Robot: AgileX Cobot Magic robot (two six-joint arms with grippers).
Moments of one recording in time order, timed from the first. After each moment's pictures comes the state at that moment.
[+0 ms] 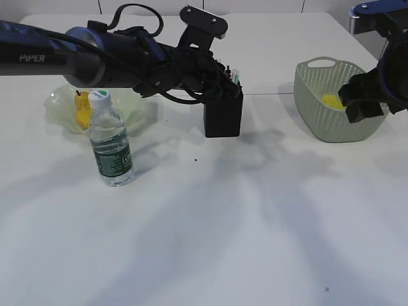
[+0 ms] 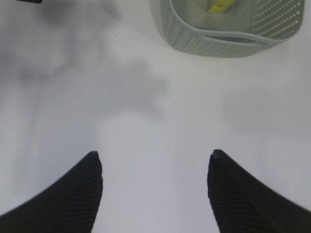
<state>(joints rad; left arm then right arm) -0.60 2.25 -1.72 0.55 0.04 -0.48 0.19 1.54 -1.20 -0.25 0.83 0.16</state>
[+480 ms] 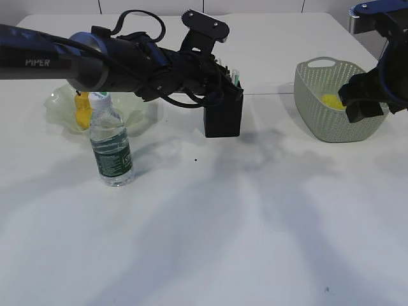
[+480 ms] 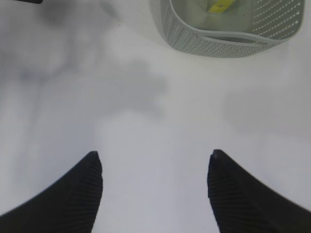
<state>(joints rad) -0.60 2.26 -1.72 0.56 0.01 -0.48 0.19 1.54 -1.20 -0.25 0.83 0.16</state>
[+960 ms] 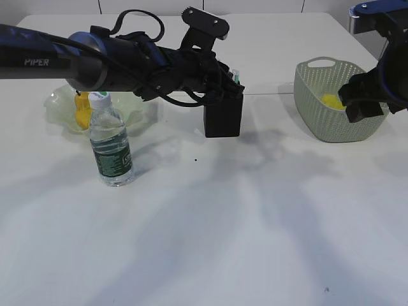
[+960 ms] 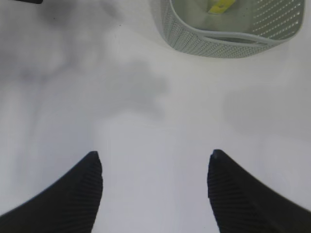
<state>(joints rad) -0.60 2.26 -1.72 0.56 -0.03 -0.48 0.19 1.54 -1.20 -0.25 0.83 0.16</state>
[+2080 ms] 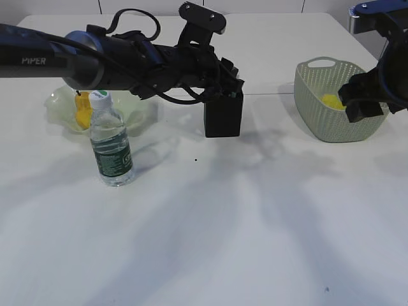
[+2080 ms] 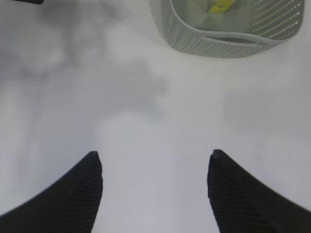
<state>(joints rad) -0.59 2.26 -1.72 0.56 -0.08 -0.48 0.19 1.54 -1.20 -0.25 0.83 0.16</state>
